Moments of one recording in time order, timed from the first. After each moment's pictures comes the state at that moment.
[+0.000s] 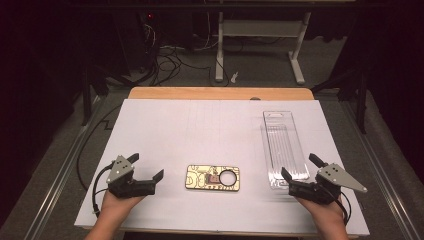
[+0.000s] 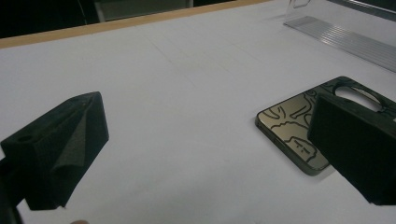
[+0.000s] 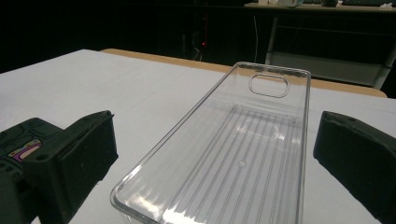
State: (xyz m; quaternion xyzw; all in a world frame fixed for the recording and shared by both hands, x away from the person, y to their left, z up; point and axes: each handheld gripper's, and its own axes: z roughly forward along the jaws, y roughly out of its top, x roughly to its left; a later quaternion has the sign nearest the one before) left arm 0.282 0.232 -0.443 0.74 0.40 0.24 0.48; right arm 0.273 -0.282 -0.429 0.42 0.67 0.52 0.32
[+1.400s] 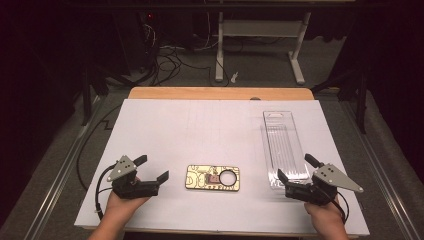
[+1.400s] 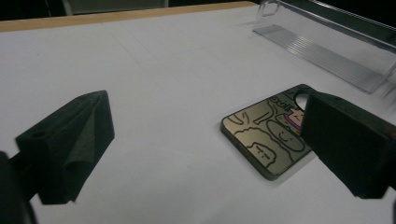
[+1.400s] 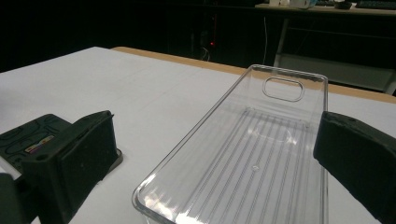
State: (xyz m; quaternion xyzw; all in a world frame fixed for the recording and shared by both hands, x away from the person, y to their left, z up) left arm 0.282 0.221 -0.440 0.74 0.39 0.17 0.51; right arm 0.271 -0.273 -0.427 0.40 0.68 0.52 0.32
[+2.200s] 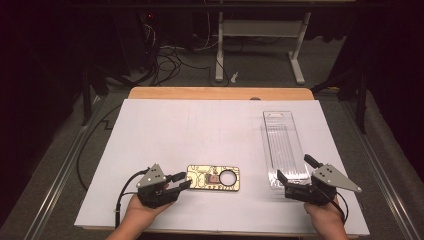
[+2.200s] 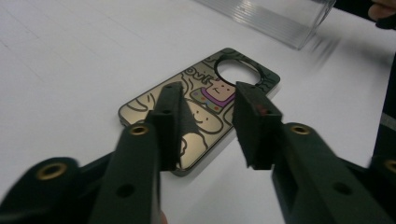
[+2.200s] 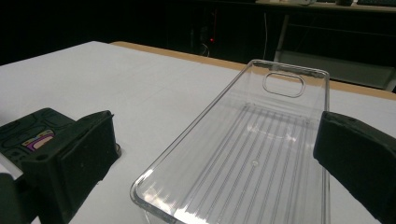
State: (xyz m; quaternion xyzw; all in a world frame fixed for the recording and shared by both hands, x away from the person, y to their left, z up) left arm 0.276 0.163 -0.452 0.81 0.31 0.09 0.49; right arm 0.272 -0.272 -0.430 0.40 0.69 0.51 0.32
